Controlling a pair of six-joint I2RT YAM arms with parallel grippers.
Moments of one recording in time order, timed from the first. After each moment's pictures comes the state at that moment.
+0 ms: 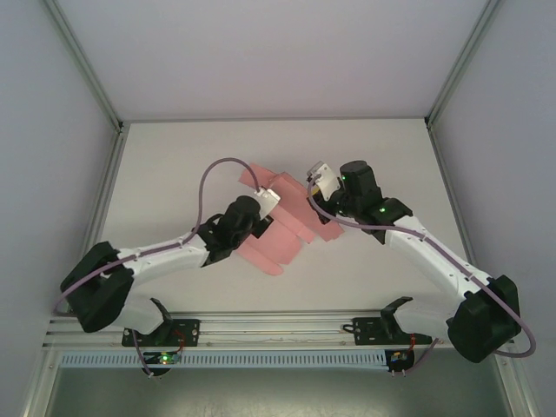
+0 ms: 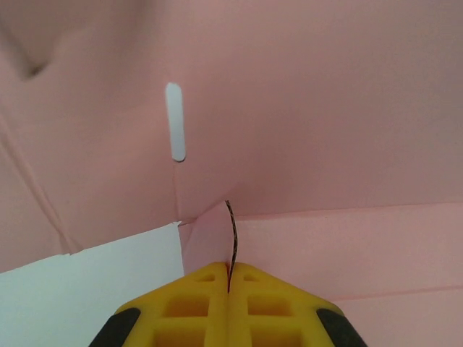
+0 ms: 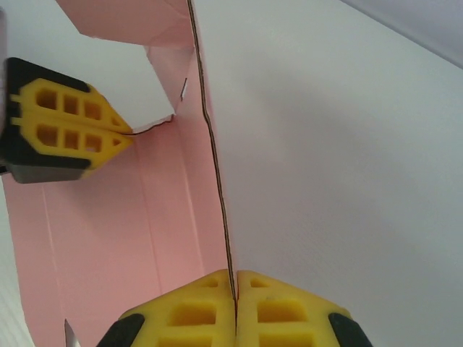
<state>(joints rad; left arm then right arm) -0.80 1.45 0.77 0.15 -0.28 0.16 0.50 1.20 0.92 -0.37 -0.26 -0.20</state>
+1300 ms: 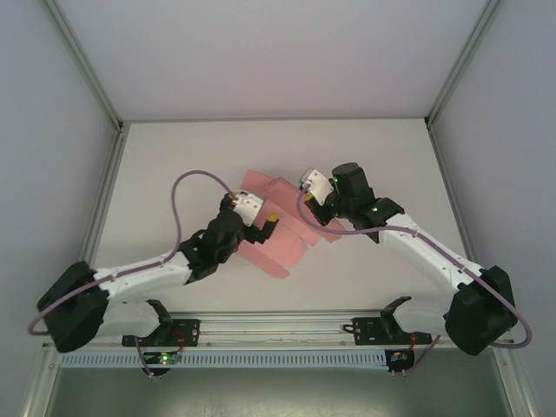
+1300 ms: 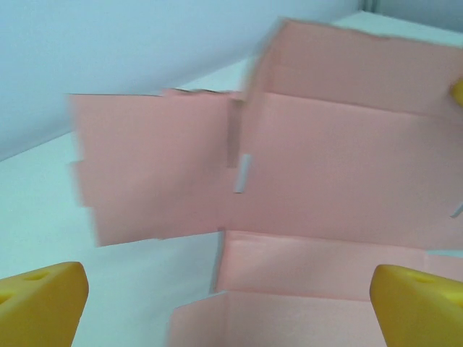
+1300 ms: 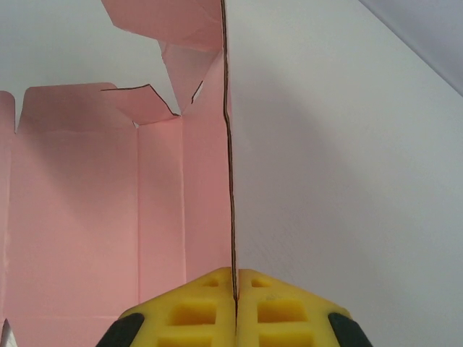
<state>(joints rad) -0.77 1.13 0.54 0.28 -0.33 -0.03 0.52 1.26 0.92 -0.35 -0.20 -0.38</state>
